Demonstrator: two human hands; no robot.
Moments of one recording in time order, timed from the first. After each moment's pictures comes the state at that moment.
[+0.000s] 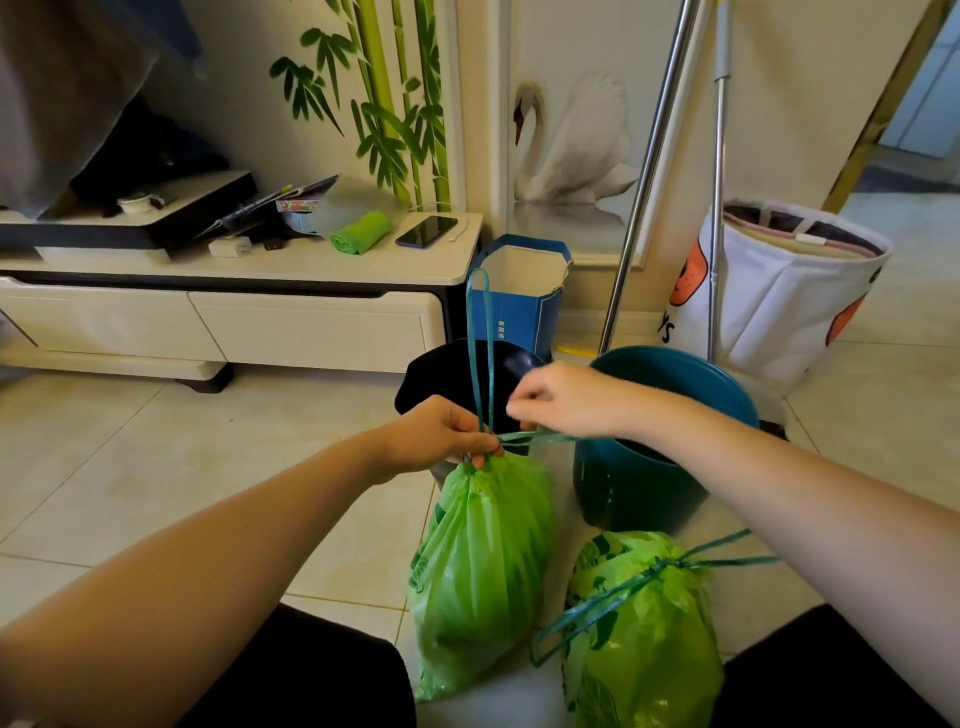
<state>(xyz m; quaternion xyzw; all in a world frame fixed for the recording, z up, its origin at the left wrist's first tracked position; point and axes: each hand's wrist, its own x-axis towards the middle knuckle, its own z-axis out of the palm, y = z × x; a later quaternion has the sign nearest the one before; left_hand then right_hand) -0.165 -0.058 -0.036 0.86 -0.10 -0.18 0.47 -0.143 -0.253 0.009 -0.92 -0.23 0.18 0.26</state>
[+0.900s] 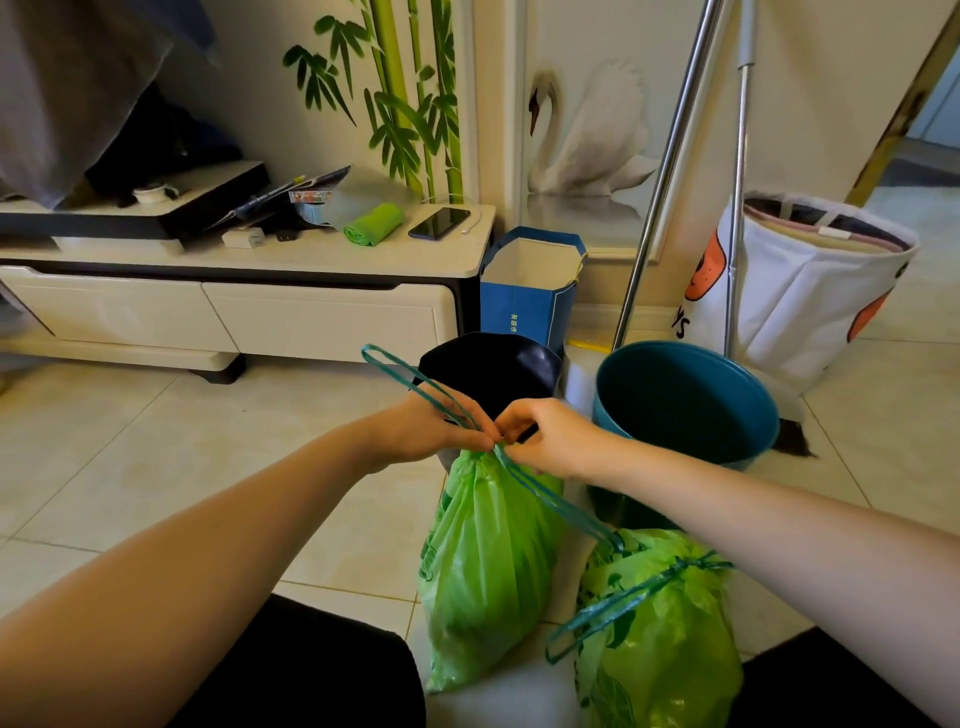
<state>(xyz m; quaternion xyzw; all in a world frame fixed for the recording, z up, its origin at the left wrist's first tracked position) -0.169 -0.038 -0.029 0.85 -0.14 -0.15 0.49 -0.153 -0.226 -0.050 -0.87 -0.21 0.18 0.41</state>
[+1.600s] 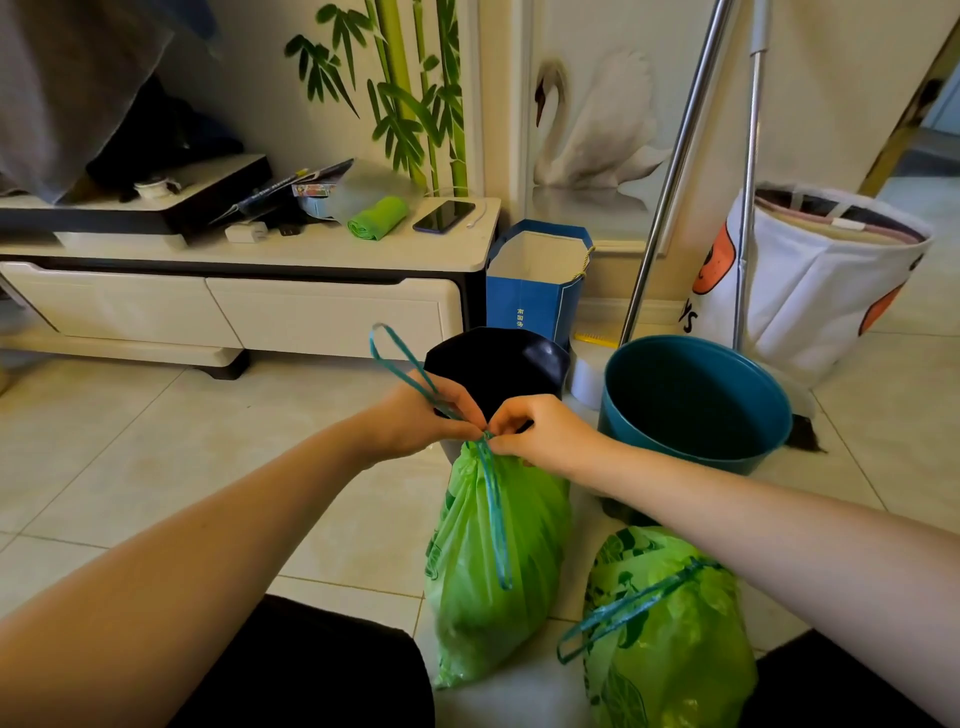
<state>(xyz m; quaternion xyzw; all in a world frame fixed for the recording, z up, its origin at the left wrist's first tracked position) -0.168 -0.023 -0.029 0.87 -0.13 -0.08 0.46 -0.155 -0.204 -0.056 -0.84 -0.18 0.15 0.48</state>
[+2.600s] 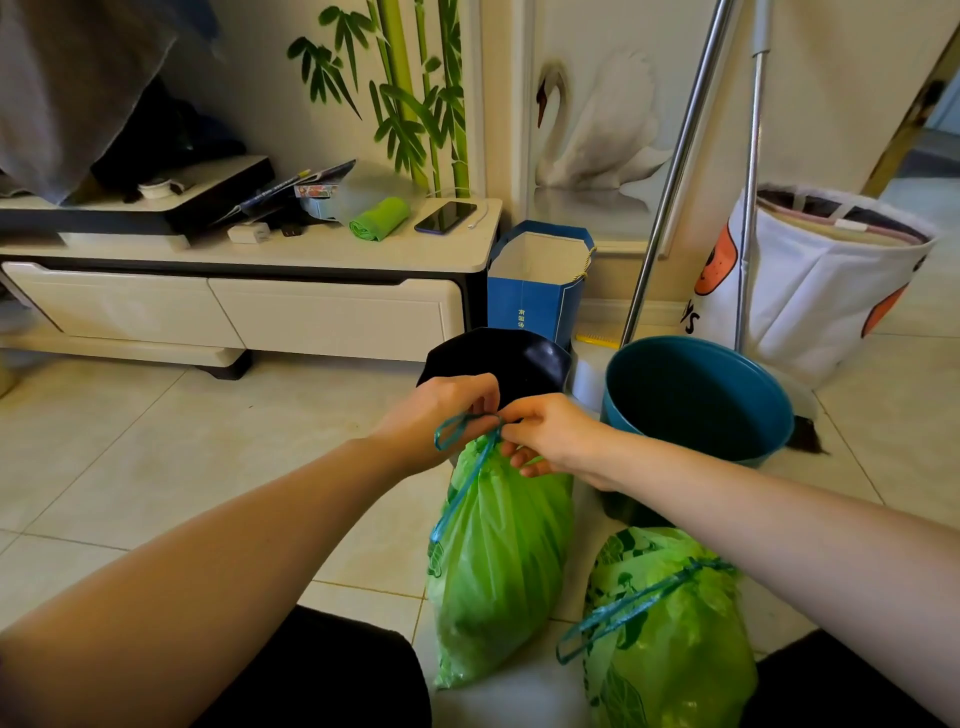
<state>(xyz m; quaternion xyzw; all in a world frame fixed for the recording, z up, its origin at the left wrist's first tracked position) -0.161 -0.034 -0.045 0.93 -0.27 0.08 0.23 -0.156 -0.208 -0.053 -0.78 -0.06 0.26 0.57</state>
